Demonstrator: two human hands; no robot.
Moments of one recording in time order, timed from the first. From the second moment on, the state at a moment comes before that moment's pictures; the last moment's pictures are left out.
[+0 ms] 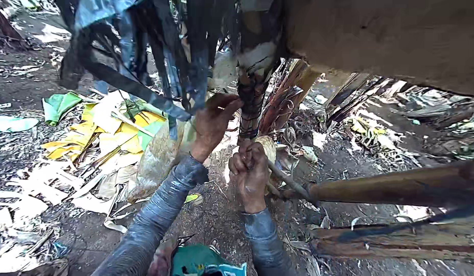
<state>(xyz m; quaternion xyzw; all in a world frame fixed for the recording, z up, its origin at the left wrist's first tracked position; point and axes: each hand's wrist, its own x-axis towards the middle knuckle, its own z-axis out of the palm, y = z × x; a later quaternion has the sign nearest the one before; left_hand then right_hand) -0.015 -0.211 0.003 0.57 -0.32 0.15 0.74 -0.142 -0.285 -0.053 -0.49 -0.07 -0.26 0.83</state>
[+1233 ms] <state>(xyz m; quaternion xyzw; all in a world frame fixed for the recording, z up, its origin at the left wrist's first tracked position) -0.034 -0.256 -0.003 0.39 -0.19 0.17 0.89 -0.167 -0.358 -0.054 -0.48 -0.07 -0.18 0.86</state>
